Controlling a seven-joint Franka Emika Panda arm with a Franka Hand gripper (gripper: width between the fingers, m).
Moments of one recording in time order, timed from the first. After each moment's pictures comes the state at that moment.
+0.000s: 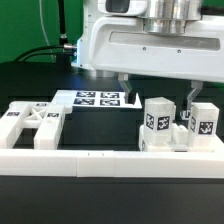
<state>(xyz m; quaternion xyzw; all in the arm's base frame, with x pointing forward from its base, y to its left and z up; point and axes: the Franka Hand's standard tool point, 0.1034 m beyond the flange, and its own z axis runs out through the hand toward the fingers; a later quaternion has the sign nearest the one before) 0.636 0.047 0.087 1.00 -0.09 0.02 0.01</state>
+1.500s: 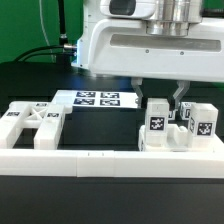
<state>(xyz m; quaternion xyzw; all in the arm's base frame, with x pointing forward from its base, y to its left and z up) 0.634 0.054 0.085 0.99 -0.12 0.02 0.01</state>
